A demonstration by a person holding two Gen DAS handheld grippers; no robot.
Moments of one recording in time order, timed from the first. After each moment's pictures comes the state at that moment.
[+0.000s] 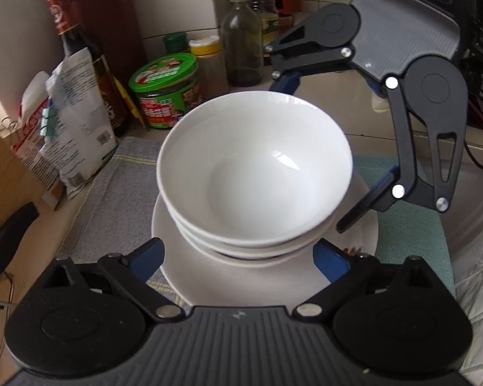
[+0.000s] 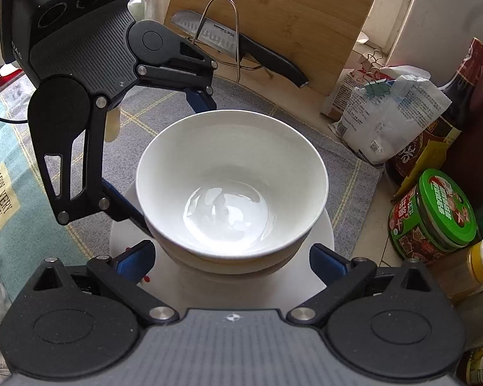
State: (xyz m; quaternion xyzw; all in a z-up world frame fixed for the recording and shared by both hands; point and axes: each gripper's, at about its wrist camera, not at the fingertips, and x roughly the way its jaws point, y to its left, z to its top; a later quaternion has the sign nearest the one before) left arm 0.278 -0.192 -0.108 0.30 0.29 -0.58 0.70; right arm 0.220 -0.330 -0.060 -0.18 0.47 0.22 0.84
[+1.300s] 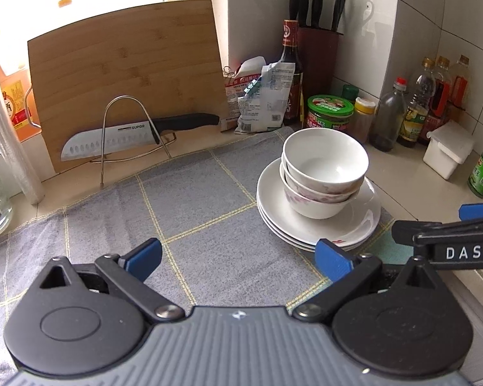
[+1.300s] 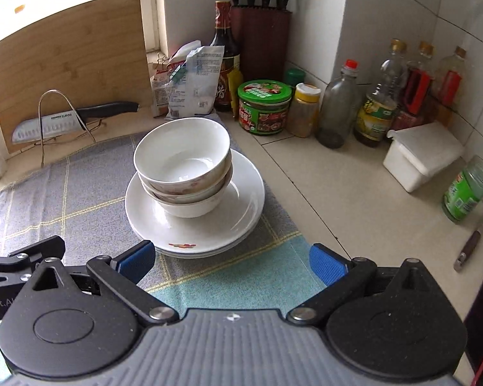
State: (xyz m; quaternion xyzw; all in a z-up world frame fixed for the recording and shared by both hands) left arm 0.158 -0.073 -0.028 0.09 0.36 -0.27 0.89; right arm 0.097 -0.243 0.001 0.08 0.42 -0.24 0.87
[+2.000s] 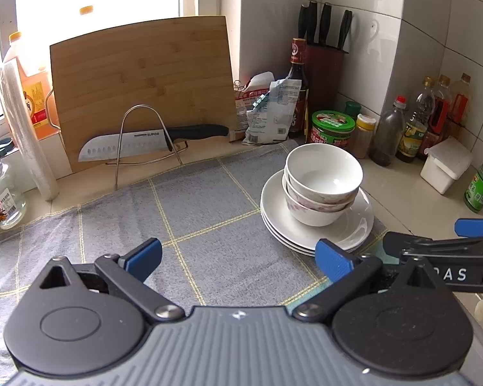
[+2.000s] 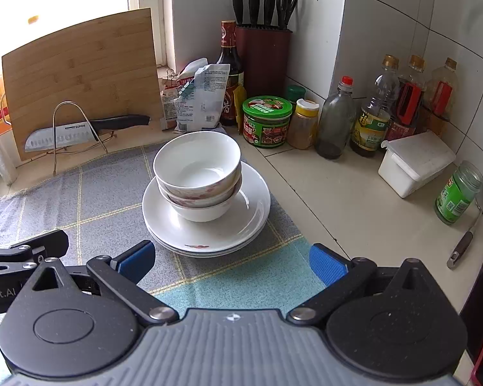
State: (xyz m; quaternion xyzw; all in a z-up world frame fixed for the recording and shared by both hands) left arm 0.142 -0.059 -0.009 0.07 0.35 -0.26 0.90; right arm 0.081 -0.219 0.016 0.07 0.40 -0.24 0.88
